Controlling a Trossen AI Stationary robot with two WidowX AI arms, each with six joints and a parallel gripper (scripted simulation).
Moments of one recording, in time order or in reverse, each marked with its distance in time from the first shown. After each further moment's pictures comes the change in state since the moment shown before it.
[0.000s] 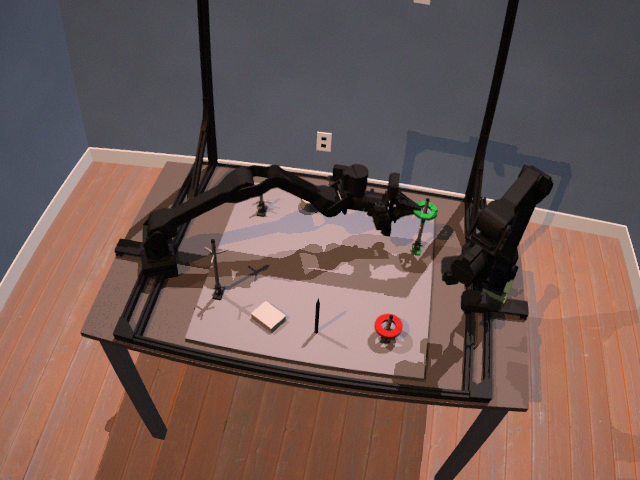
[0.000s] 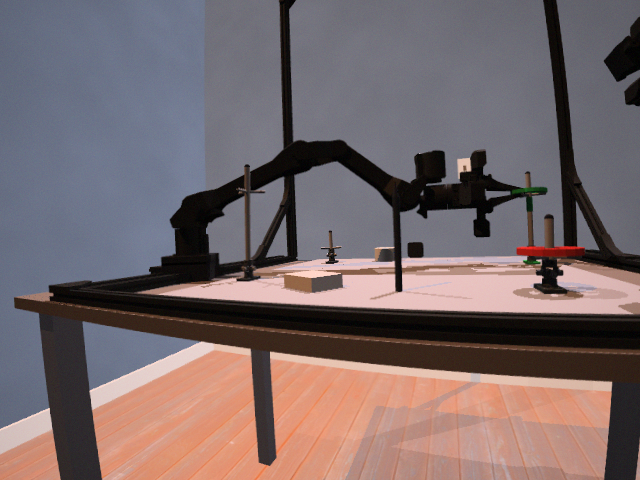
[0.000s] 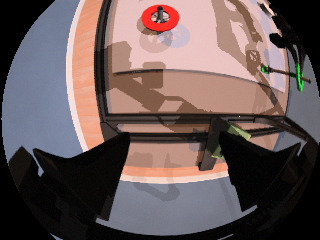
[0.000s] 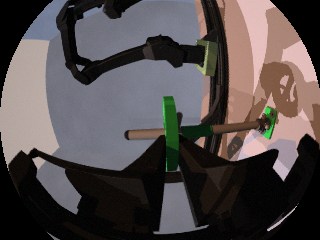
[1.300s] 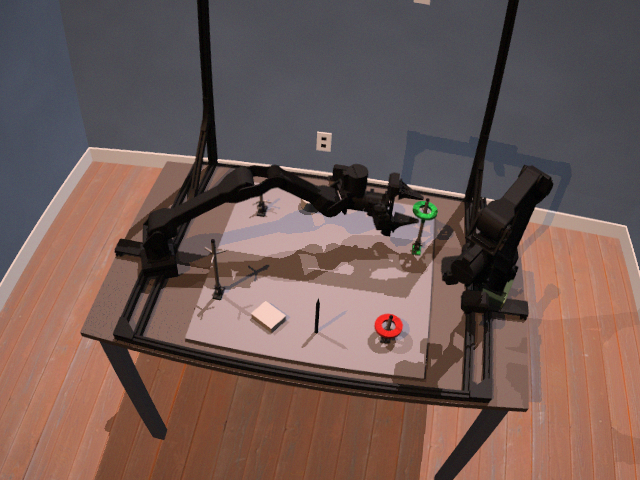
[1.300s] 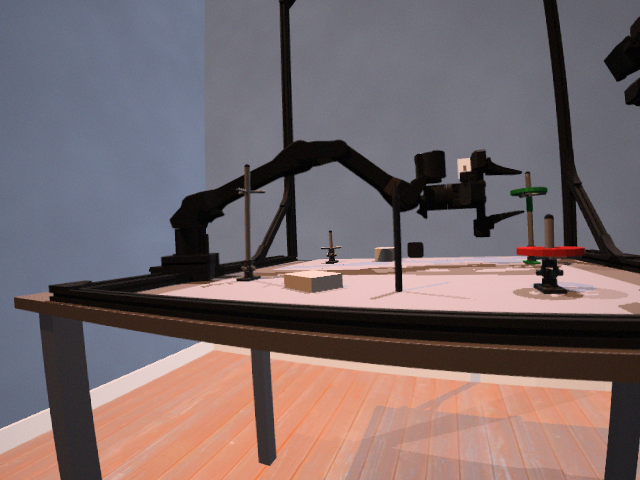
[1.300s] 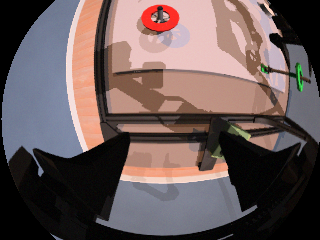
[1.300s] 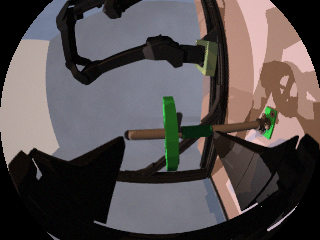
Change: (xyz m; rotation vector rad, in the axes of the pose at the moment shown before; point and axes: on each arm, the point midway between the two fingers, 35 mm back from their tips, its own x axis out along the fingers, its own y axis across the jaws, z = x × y) left arm 0.000 0.000 0.000 0.000 0.000 0.000; right arm 0.000 0.000 0.000 0.000 0.000 0.000
